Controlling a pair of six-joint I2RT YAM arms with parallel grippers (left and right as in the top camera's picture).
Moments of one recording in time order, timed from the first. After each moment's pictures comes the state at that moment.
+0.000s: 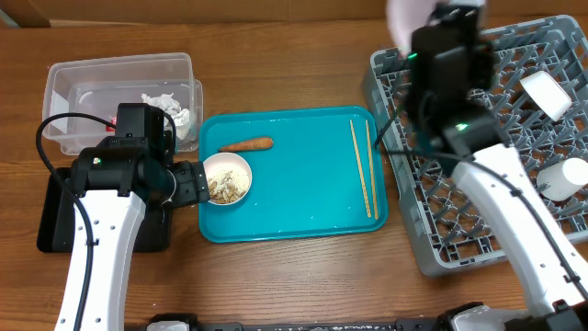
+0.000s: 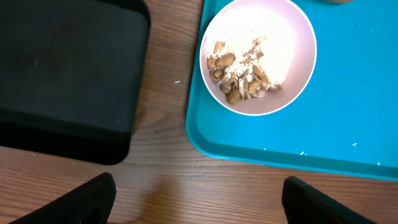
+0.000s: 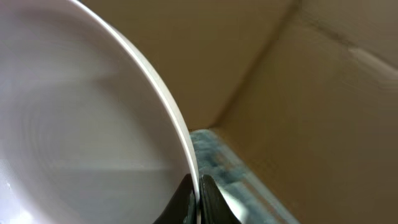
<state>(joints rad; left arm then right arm) 0.00 1.31 1.25 -1.29 0.02 -0.26 0.31 1.50 1.41 -0.26 0.99 -0.13</state>
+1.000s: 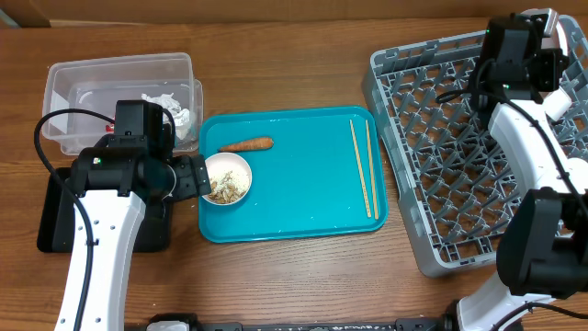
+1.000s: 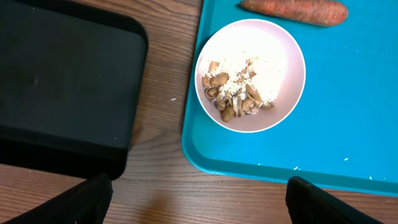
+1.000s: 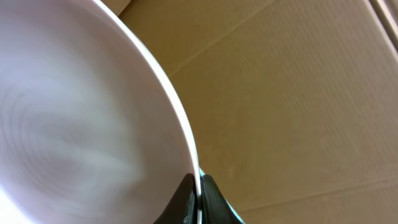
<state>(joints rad) 0.00 1.31 1.25 -1.23 0.02 -0.26 -0.08 1.84 1.41 -0.14 1.07 -0.35</state>
